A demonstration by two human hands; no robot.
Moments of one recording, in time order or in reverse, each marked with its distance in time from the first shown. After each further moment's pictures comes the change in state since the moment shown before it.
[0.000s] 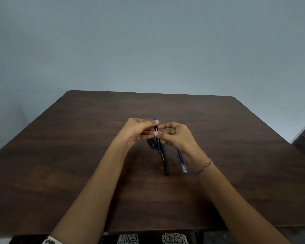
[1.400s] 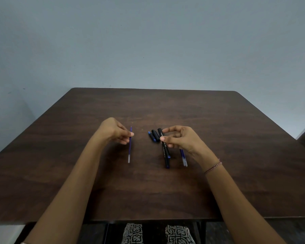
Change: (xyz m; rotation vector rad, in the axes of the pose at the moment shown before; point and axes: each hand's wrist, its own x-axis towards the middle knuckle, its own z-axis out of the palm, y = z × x) left_hand -0.013 -0.005 -0.060 0.464 0.118 -0.137; right_hand -0.014 0.012 -0.018 0.031 -0.142 0.153
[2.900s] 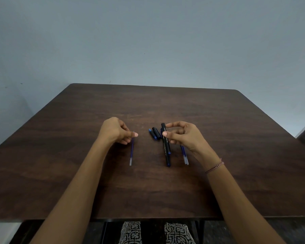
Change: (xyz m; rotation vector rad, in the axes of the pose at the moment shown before) left_hand 0.006 -0.004 0.009 0.140 0.082 -0.043; right_hand -0.001 0.000 -0.001 -0.030 0.071 -0.054
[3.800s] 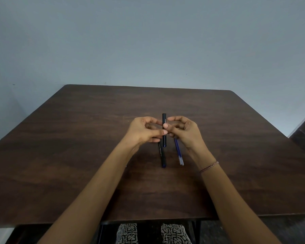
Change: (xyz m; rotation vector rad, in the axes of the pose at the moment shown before) left_hand -0.031 0.028 0.060 -0.429 -0.211 0.379; right_hand 0.005 0.002 -0.004 0.143 0.145 -0.181
